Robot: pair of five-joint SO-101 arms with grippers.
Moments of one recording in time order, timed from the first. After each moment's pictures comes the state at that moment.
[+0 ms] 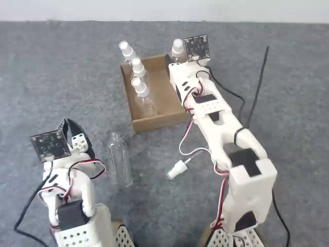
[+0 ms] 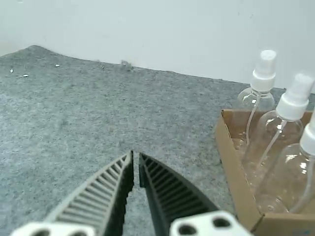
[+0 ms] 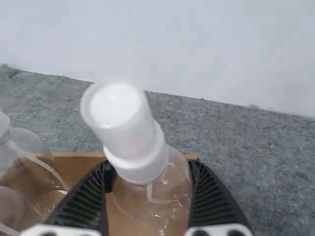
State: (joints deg) left arm -20.9 -102.5 86.7 48.8 6.5; right arm -20.8 22.2 13.5 -7.6 -3.1
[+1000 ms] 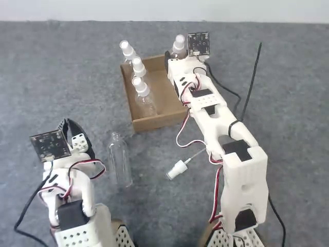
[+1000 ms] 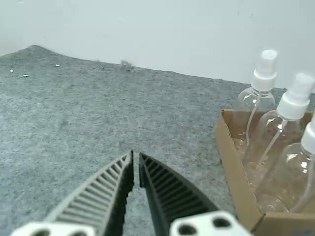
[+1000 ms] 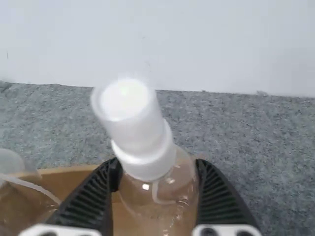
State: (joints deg) left arm -20.9 -102.5 86.7 48.8 6.5; right arm -20.7 32.2 2.2 -4.0 -9.7
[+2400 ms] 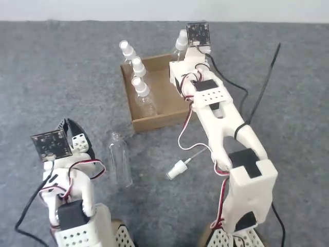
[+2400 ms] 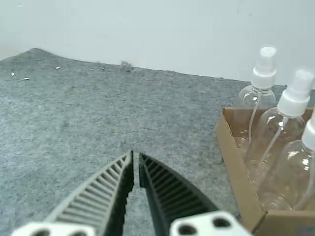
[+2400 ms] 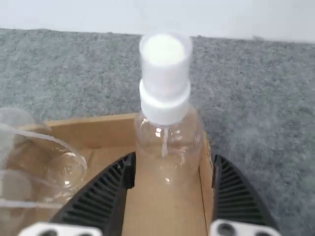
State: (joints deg) left arm -20.9 -102.5 86.7 48.8 5.1; right arm -20.7 19.5 1.9 23.0 -9.5
